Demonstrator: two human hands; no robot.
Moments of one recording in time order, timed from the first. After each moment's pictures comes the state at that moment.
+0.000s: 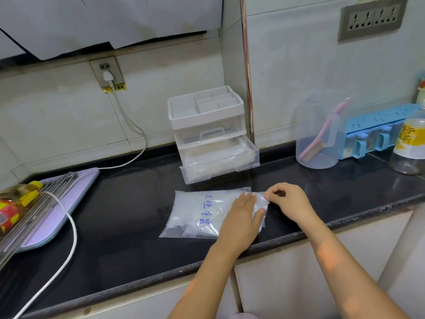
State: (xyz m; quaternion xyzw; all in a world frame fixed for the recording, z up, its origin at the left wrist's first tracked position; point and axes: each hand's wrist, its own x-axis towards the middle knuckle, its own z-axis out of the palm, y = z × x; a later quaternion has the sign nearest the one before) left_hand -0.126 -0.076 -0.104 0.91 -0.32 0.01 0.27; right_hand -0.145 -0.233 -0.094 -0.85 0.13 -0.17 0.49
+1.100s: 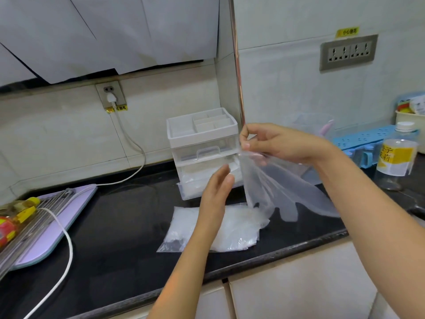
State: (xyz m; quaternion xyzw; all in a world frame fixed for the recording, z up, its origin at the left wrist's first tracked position) left_hand -0.127 -0.055 -0.019 0.67 -0.29 -0.01 0.68; right_hand -0.169 -0.232 0.097 -0.86 -0.22 -0.05 0.45
